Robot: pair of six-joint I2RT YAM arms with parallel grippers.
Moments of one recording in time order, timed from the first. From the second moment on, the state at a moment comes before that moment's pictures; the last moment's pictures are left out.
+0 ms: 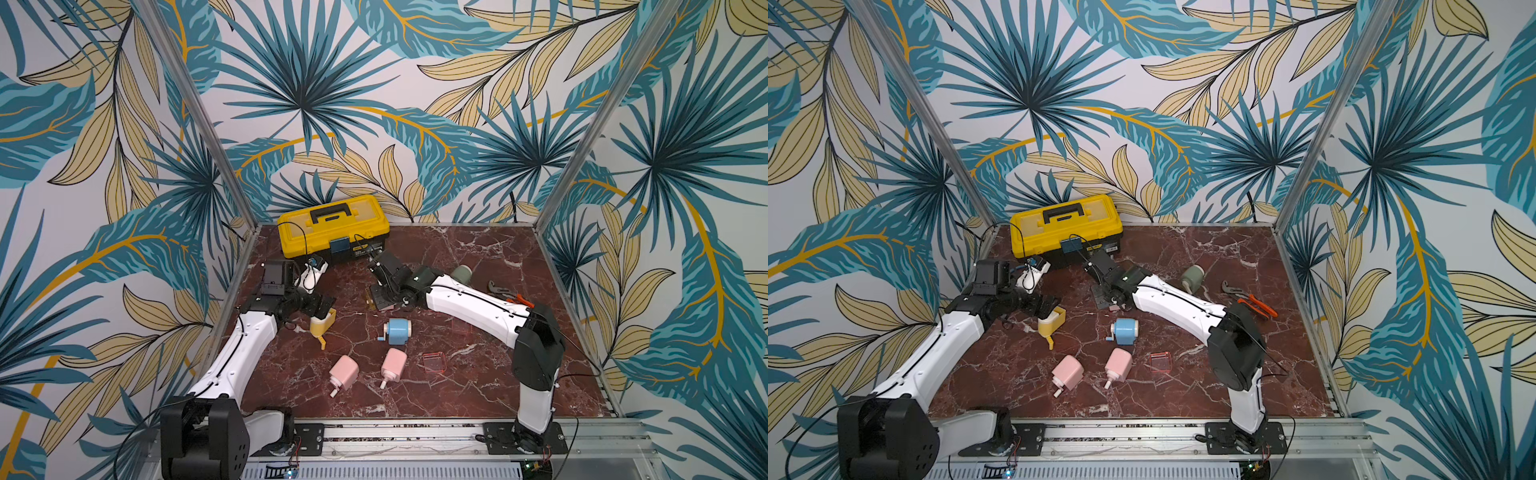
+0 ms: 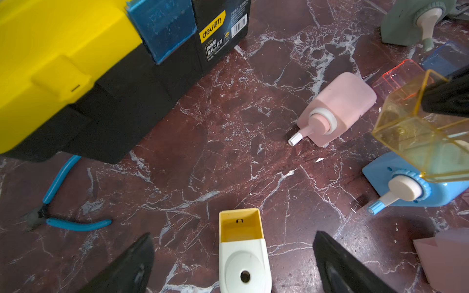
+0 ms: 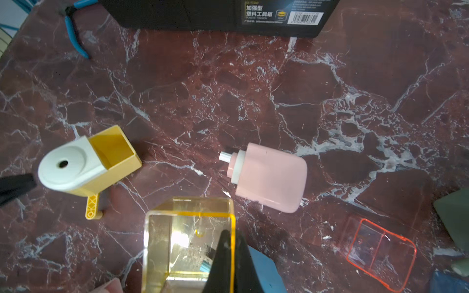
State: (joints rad) left arm -0.04 1.21 0.89 -0.51 0.33 0.33; right arm 0.86 1.90 1.65 -0.70 0.22 0.35
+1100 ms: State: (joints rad) left arm -0.04 1.01 0.80 -0.58 0.38 0.45; right arm 0.89 1.29 0.78 -0.82 -0.28 -0.82
